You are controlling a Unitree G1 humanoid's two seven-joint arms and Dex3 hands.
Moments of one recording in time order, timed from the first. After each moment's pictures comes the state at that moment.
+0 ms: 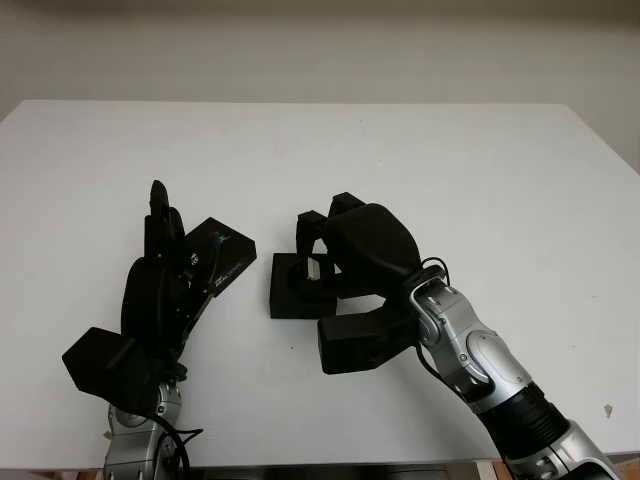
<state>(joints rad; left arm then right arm) 0.04 0.07 0.13 -0.06 -0.12 -0.22 -0.08 -0.43 -0.33 0.42 -0.01 -0.97 0.00 0.07</state>
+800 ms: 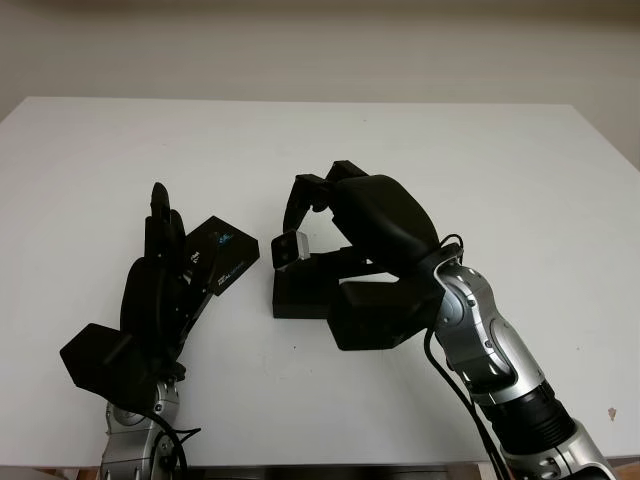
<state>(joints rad) 0.03 0.08 0.14 -0.06 -0.14 -0.18 -0.09 -0.42 -0.24 0.30 -0.08 -0.61 0.04 0.20</state>
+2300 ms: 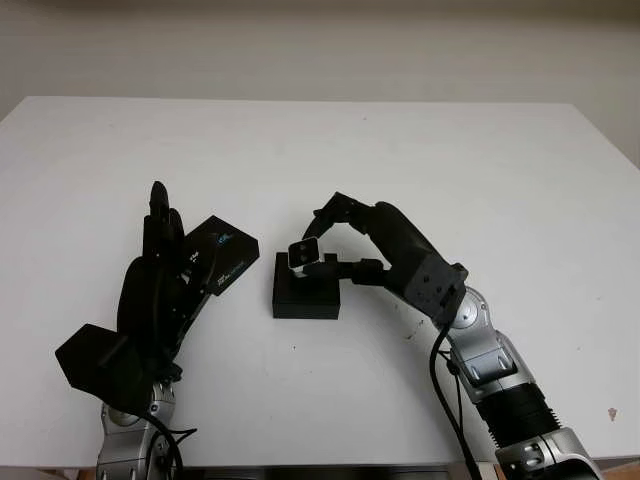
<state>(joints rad) 0.04 0.08 0.15 -0.06 -0.14 -0.18 -0.11 -0.41 -0.22 0.20 0.27 -0.26 -0.13 0.20</state>
